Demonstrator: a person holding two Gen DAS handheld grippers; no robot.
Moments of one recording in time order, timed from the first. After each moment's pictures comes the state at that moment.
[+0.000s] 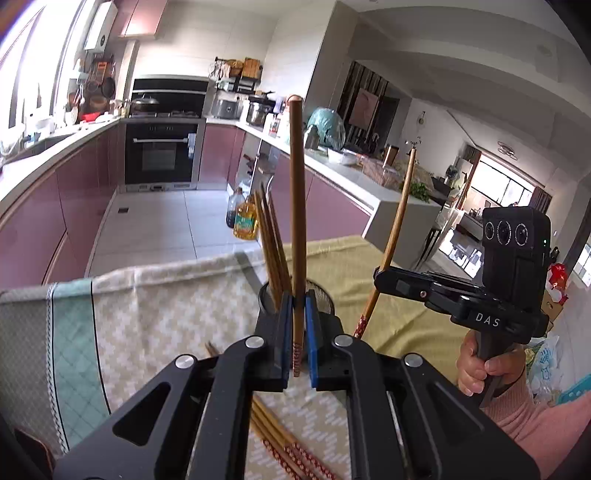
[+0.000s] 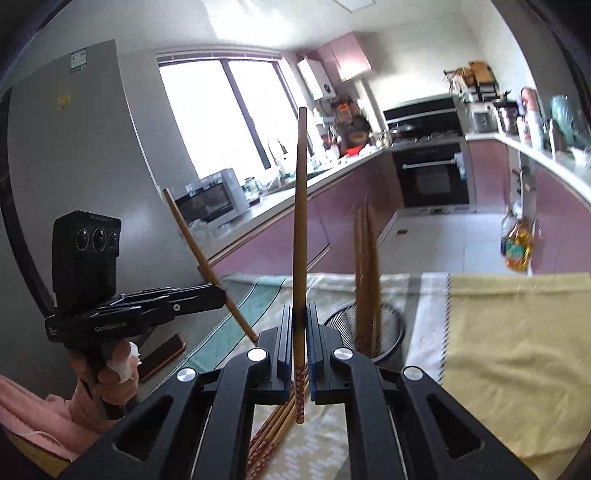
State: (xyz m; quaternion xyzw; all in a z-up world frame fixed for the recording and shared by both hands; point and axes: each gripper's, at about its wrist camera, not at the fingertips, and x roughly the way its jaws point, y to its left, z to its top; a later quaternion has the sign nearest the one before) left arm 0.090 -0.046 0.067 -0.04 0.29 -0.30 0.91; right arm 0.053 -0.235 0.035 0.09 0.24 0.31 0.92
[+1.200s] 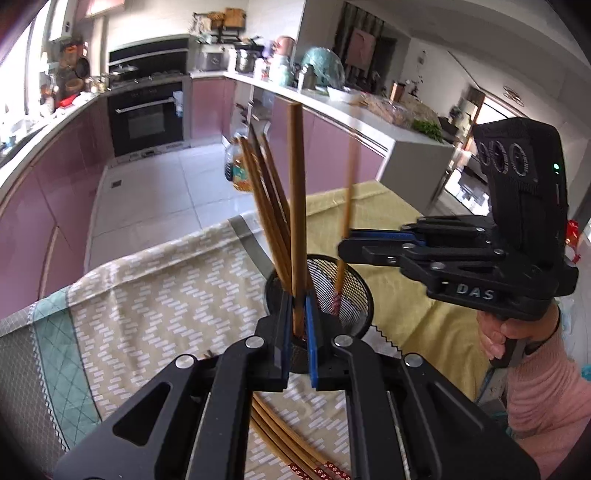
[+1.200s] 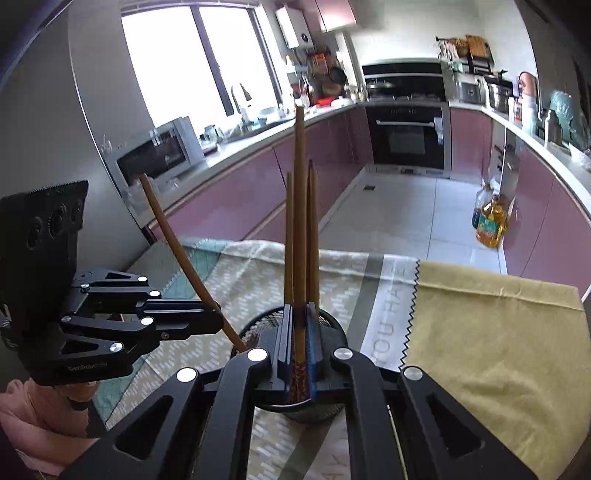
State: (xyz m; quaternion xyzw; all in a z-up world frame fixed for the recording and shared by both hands) left arm 0.166 -0.097 0.031 0.04 0.39 -0.31 0.87; right arm 0.143 -0.215 0.002 0.02 0.36 0.25 0.90
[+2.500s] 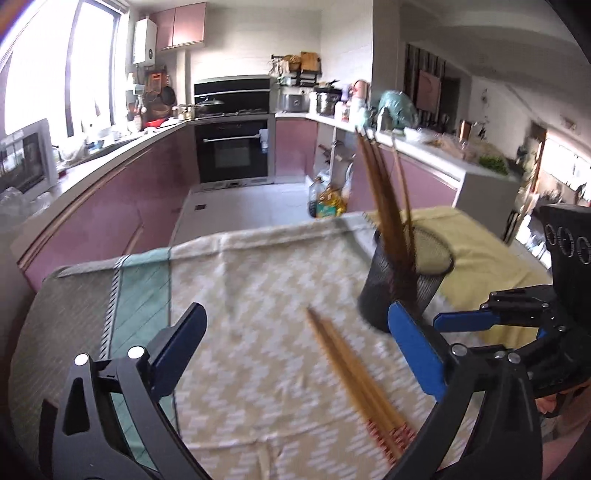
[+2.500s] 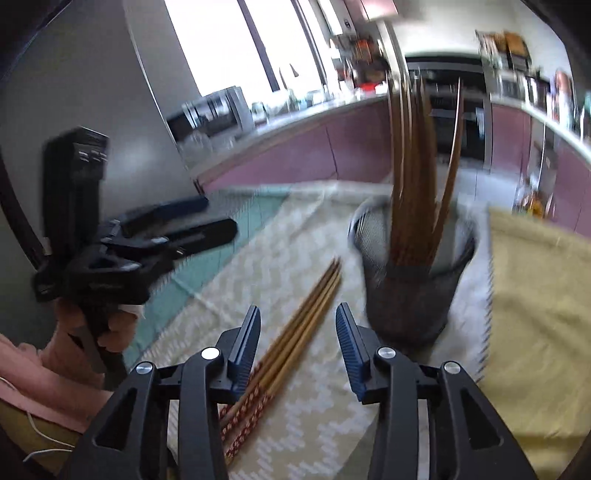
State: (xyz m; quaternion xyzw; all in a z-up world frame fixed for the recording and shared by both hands) left arm 0.087 -0.021 -0.004 0.04 0.30 -0.13 0.94; right arm 0.065 -0.165 -0.063 0.01 0.39 0.32 0.86
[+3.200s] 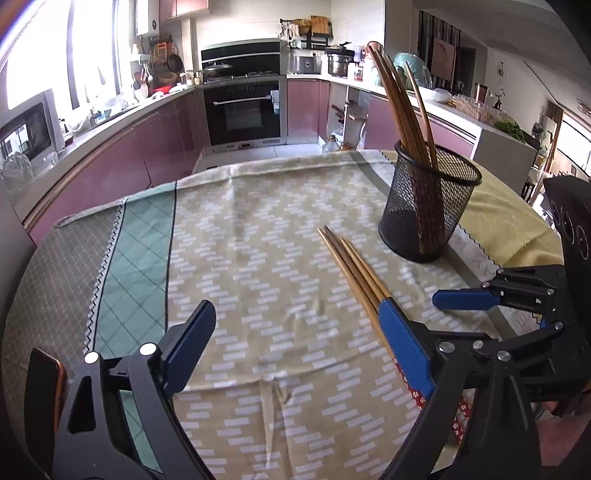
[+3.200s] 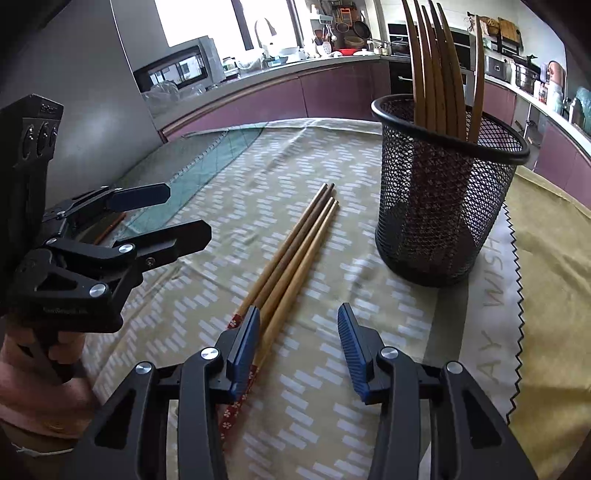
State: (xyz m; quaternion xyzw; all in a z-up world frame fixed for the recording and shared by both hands) left arm 0.076 -0.016 -0.060 0.05 0.37 -0.12 0.92; right arm 0.059 -0.120 -0.103 -0.04 0.43 0.26 0.86
